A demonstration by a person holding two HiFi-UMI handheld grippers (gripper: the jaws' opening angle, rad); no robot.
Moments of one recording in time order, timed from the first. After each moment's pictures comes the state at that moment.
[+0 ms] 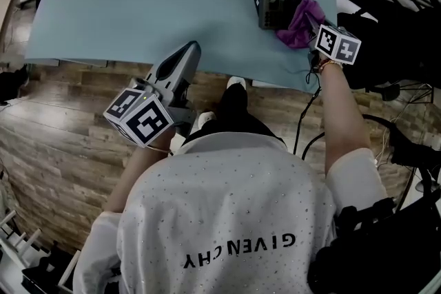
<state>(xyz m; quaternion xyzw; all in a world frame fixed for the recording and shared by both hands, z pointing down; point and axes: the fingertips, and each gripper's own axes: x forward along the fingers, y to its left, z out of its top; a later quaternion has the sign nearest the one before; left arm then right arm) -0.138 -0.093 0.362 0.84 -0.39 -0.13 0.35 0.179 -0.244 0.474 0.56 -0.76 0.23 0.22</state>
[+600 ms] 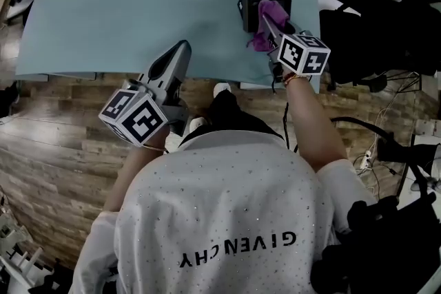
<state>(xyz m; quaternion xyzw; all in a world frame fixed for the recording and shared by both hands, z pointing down) -0.140 -0.097 0.354 0.85 -0.37 -0.15 0.34 0.068 -0.200 0.436 0.52 -0.82 0.21 0.14</state>
